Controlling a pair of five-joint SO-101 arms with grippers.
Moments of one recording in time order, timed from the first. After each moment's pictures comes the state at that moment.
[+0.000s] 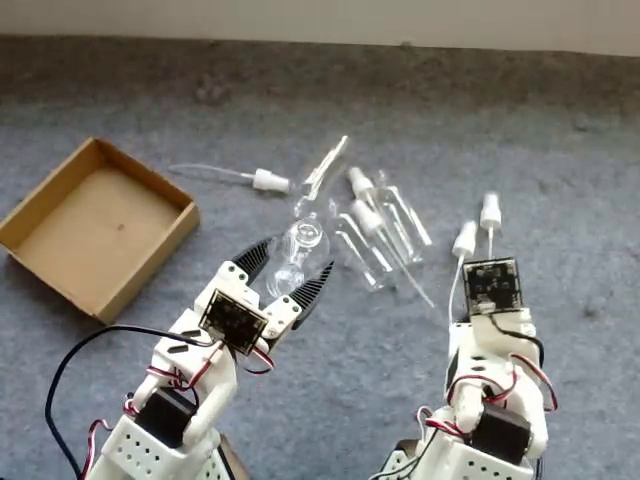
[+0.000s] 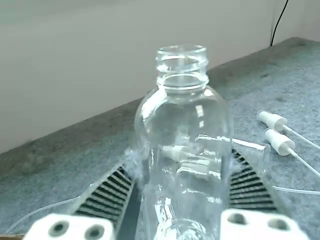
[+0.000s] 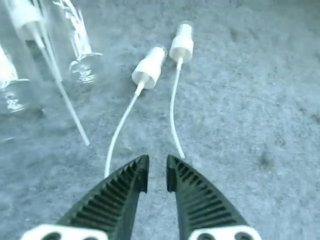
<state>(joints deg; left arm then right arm) 25.7 -104.0 96.0 22.5 -3.8 18.5 -100.2 80.6 67.6 29.7</state>
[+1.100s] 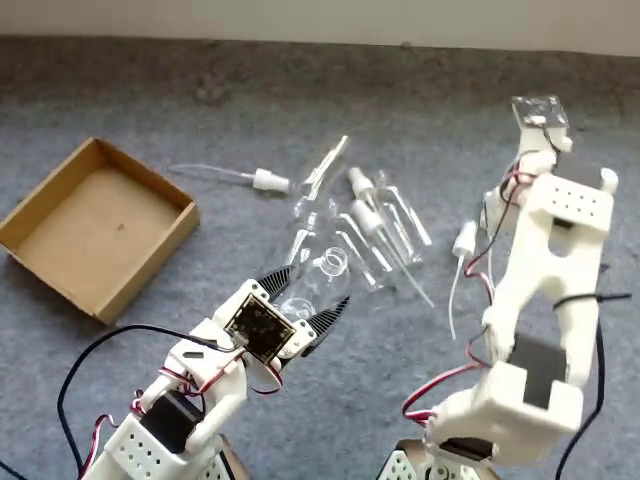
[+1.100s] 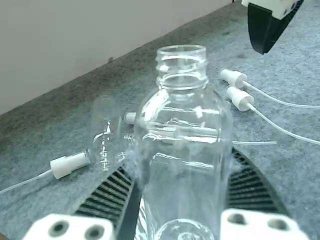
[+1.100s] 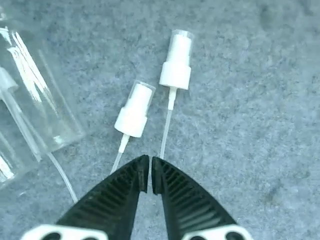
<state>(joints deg) 32.5 -104.0 96.0 31.9 -3.8 14.7 6.2 -3.2 77.0 22.9</state>
